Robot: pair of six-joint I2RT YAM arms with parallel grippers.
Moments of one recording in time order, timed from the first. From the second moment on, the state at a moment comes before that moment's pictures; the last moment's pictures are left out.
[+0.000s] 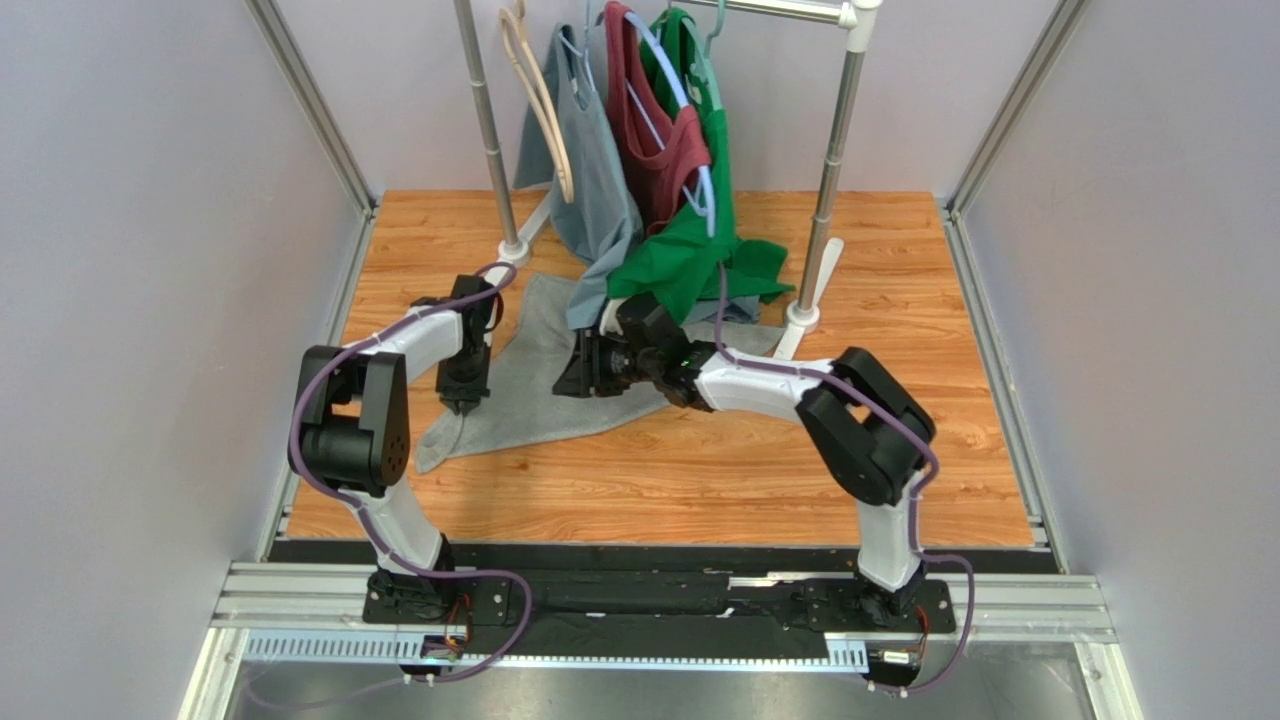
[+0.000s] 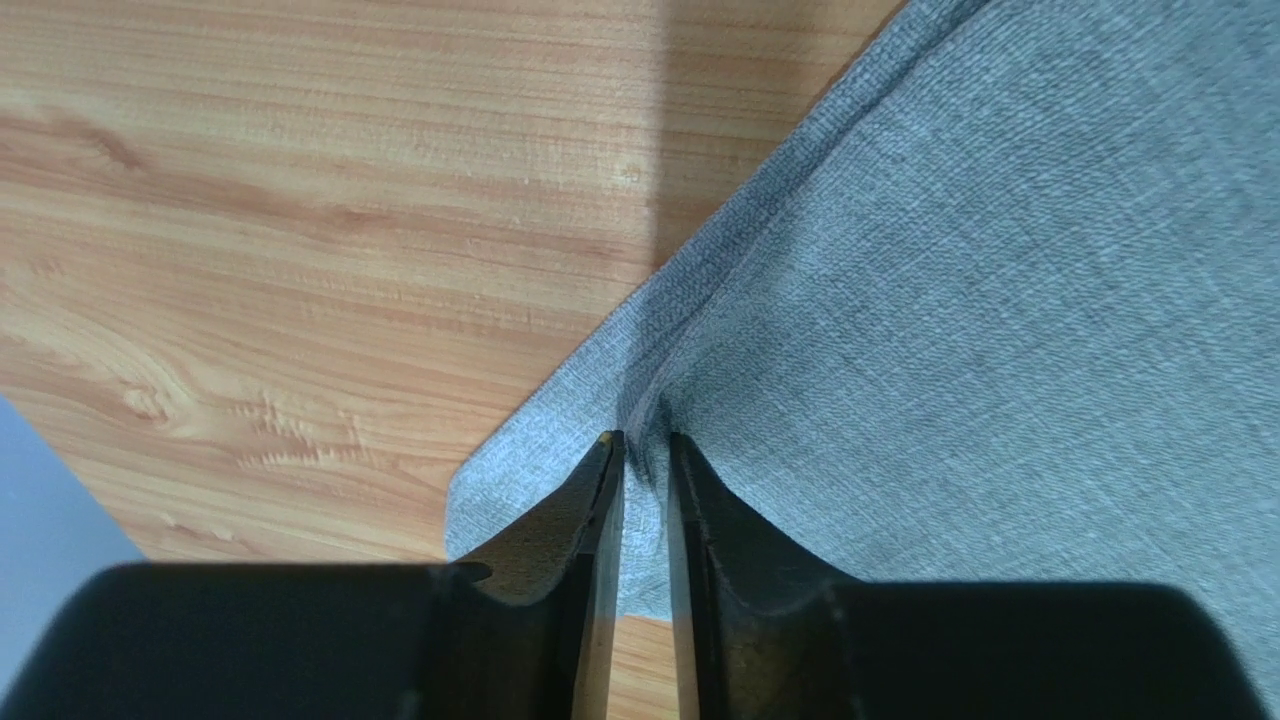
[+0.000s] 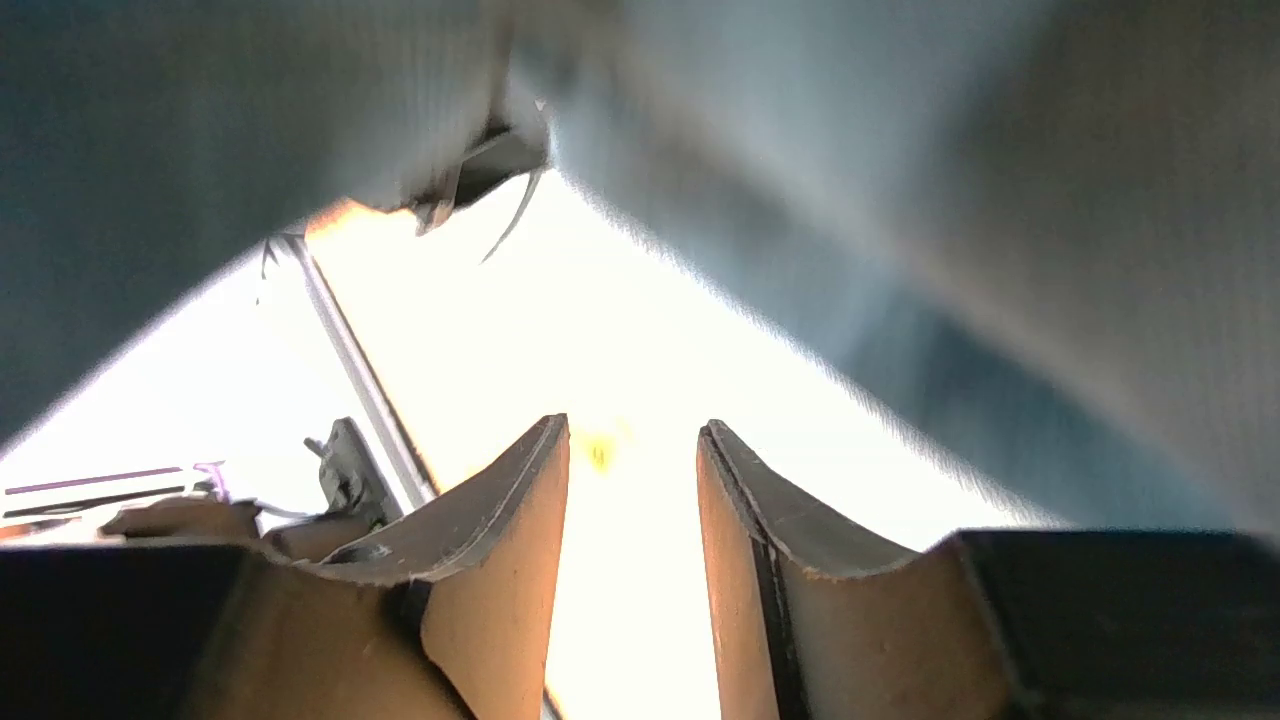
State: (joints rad) left arm -0.13 1.75 1.07 -0.73 -0.27 -0.10; right arm 0.82 1.92 1.21 0.20 -0.35 0.71
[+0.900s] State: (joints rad) left arm -0.14 1.45 1.08 -0.72 -0.21 -0.11; right arm 0.78 2.14 1.33 0.16 -0.16 0.82
